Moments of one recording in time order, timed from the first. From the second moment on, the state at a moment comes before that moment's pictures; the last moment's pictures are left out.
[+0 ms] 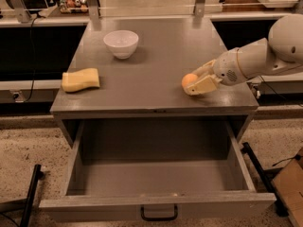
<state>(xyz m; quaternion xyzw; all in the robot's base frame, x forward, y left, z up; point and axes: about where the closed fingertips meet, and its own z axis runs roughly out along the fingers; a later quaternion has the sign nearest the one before) 0.619 -0.140 0.845 -0.49 0.76 0.21 0.38</state>
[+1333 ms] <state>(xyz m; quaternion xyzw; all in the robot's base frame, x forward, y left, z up) 0.607 -0.149 0.891 -0.54 0.70 0.17 0.43</state>
